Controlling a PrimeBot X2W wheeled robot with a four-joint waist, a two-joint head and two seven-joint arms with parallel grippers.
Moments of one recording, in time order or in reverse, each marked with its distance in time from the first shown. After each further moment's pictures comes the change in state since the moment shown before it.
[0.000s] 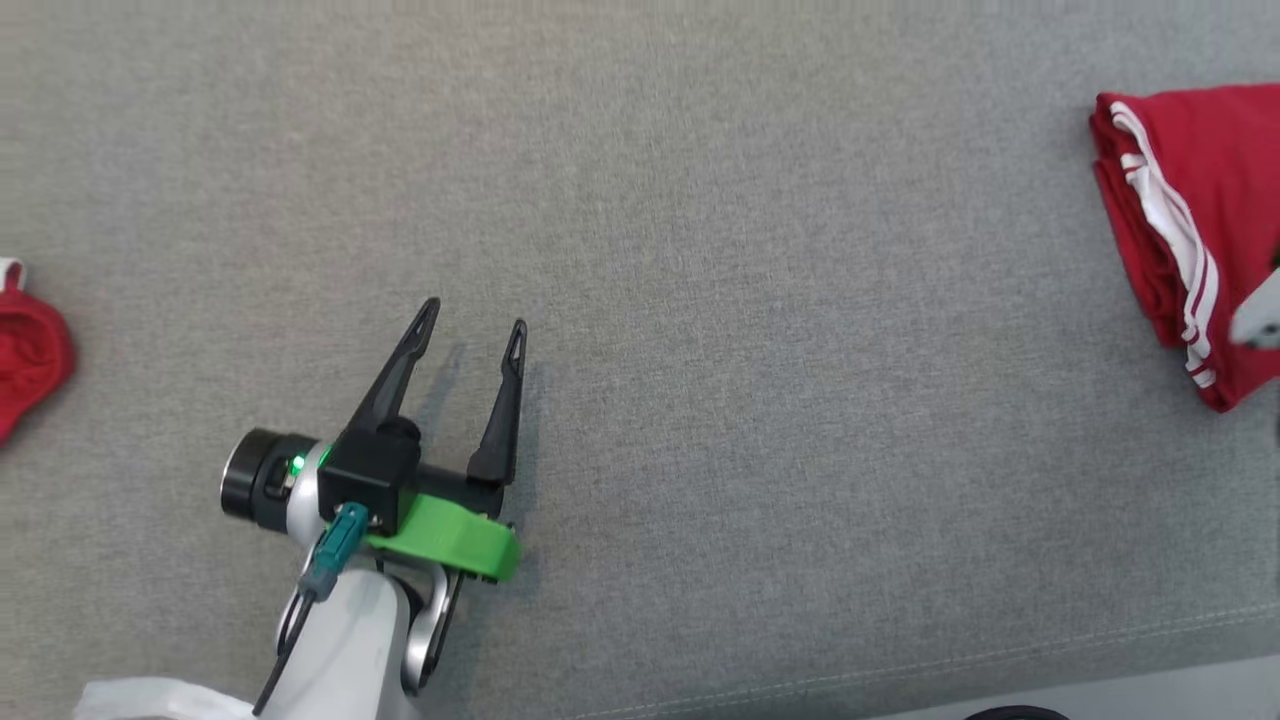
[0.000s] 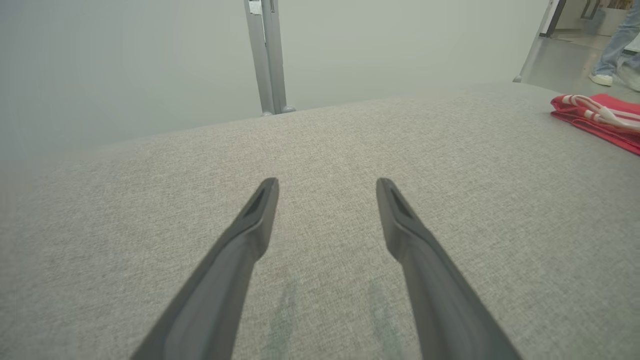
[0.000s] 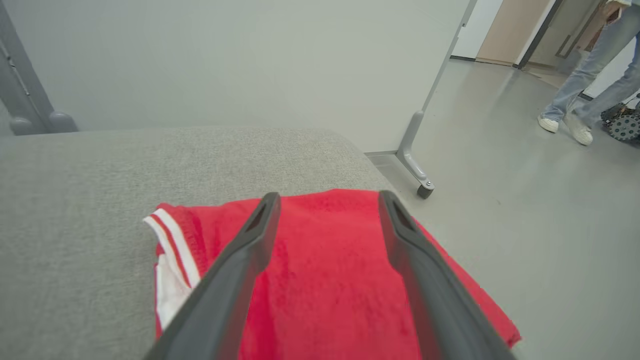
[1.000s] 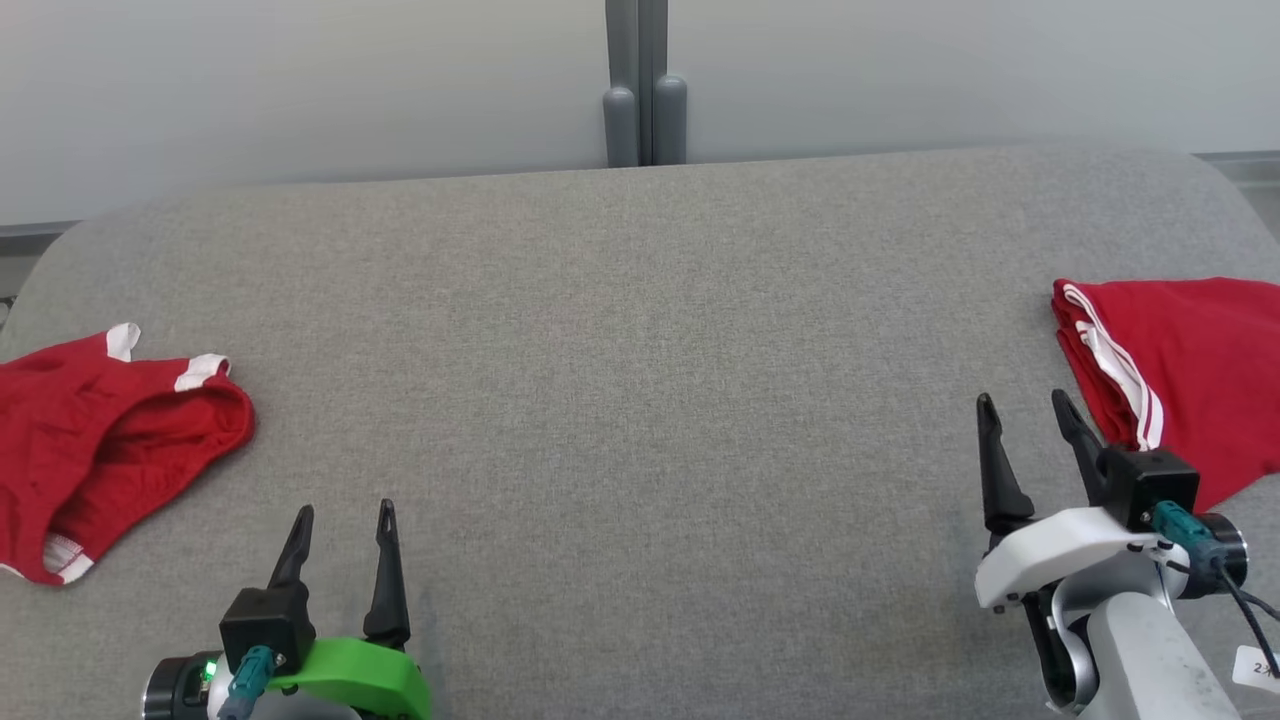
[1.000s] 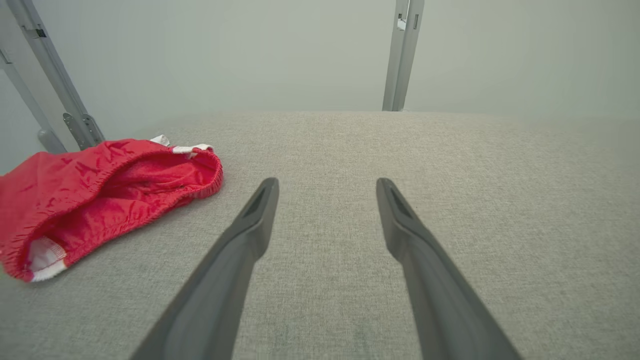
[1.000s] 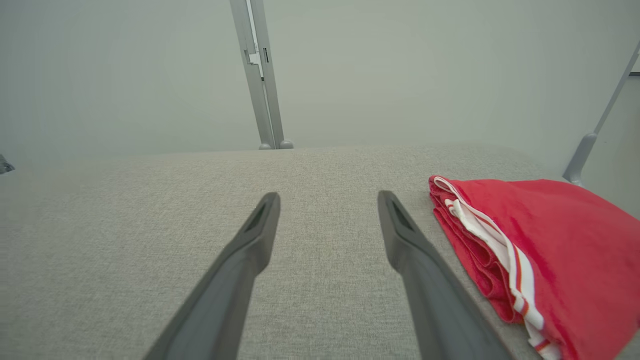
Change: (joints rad) left arm 0.243 -0.009 0.201 0.122 -0.068 0.072 0.000; right arm 0.500 0.217 0.361 -0.343 0.188 0.000 0.000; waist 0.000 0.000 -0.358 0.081
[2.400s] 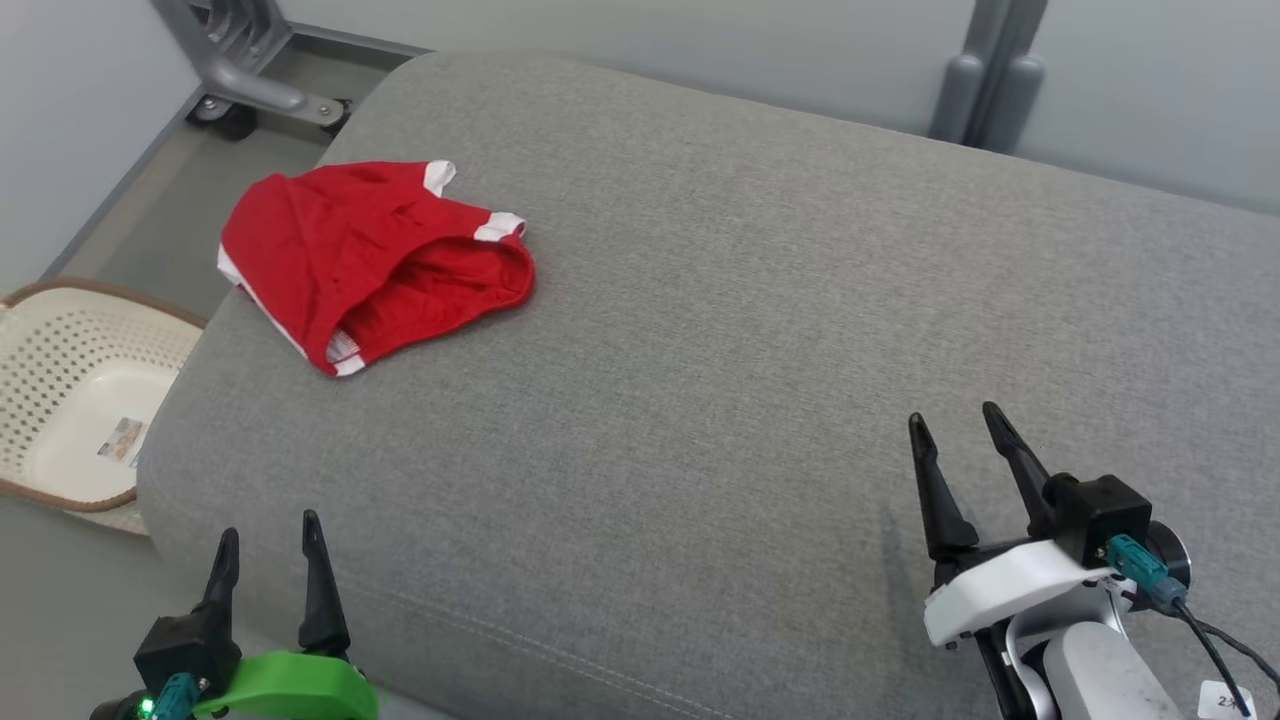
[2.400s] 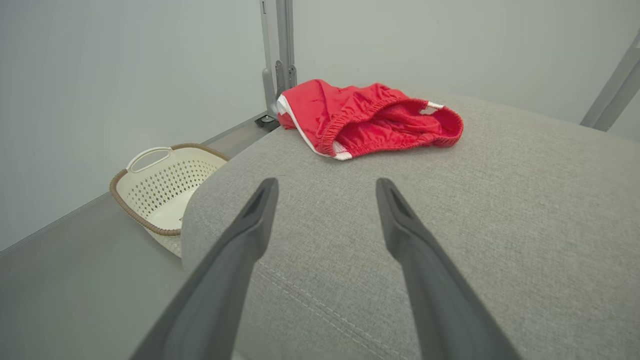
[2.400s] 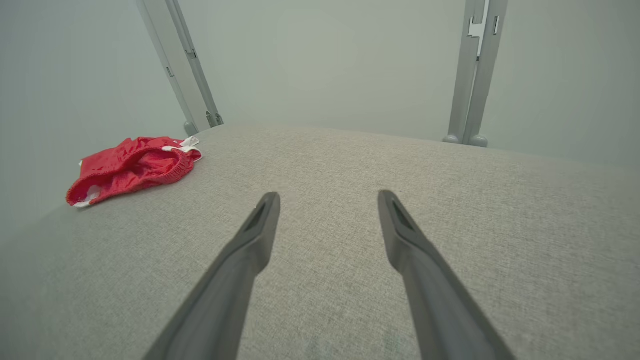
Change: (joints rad) left arm 0.039 -0.001 0.095 -0.044 -0.079 0.030 0.000; right arm 0.096 0.011 0.125 -0.160 0.044 0.000 0.000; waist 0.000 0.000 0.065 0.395
